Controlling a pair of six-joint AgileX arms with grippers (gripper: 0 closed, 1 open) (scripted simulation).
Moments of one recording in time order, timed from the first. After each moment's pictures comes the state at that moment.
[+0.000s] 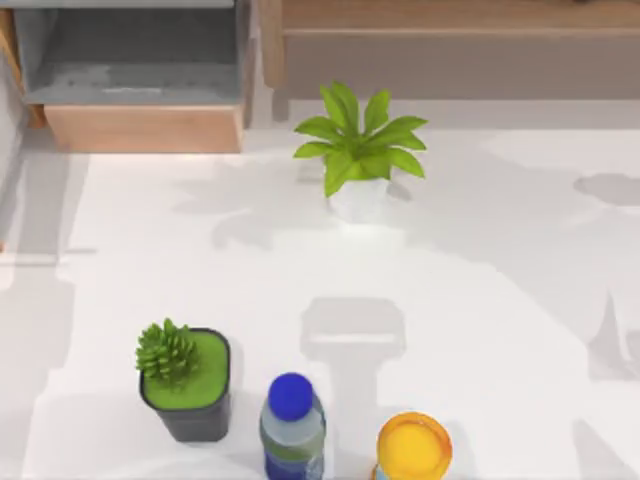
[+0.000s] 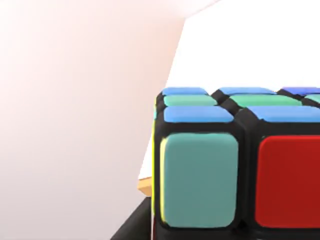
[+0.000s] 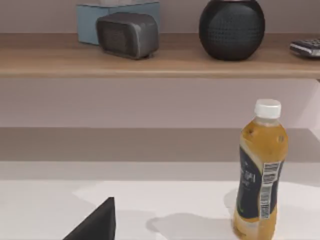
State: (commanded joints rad) left arm 0.13 1.89 2.43 -0.79 -0.30 0.63; right arm 0.00 0.00 0.00 0.00 0.00 0.00
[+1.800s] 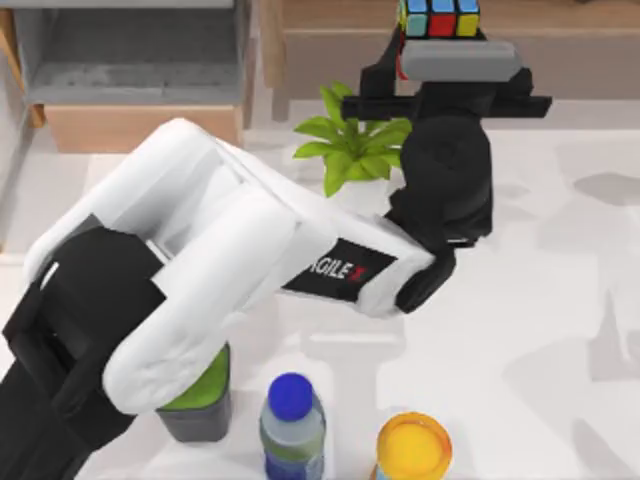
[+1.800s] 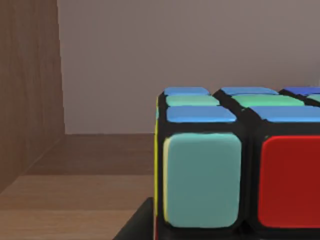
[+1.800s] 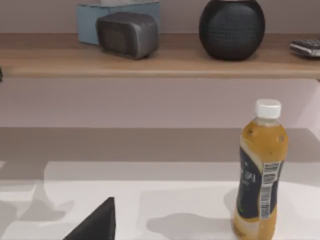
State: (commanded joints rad) left arm -0.88 2.44 1.53 1.21 -0.81 0.24; right arm 0.00 0.00 0.00 0.00 0.00 0.00
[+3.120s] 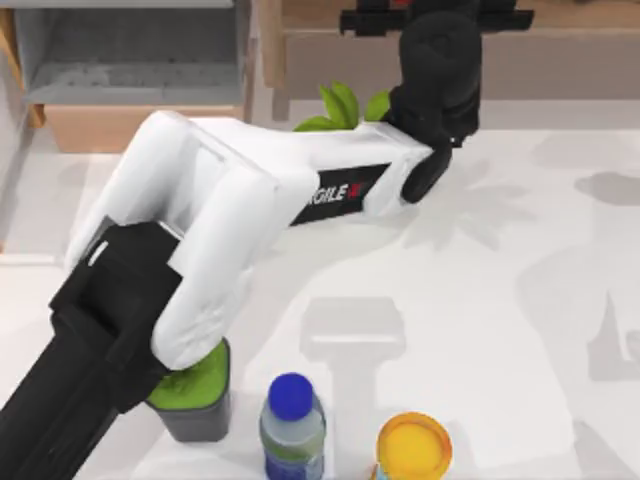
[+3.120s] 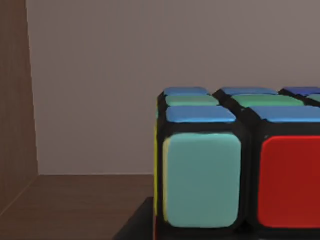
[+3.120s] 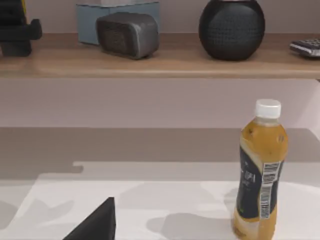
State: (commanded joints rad) left arm -0.75 2.65 2.04 0.88 -0.68 0.18; right arm 0.00 0.00 0.00 0.00 0.00 0.00
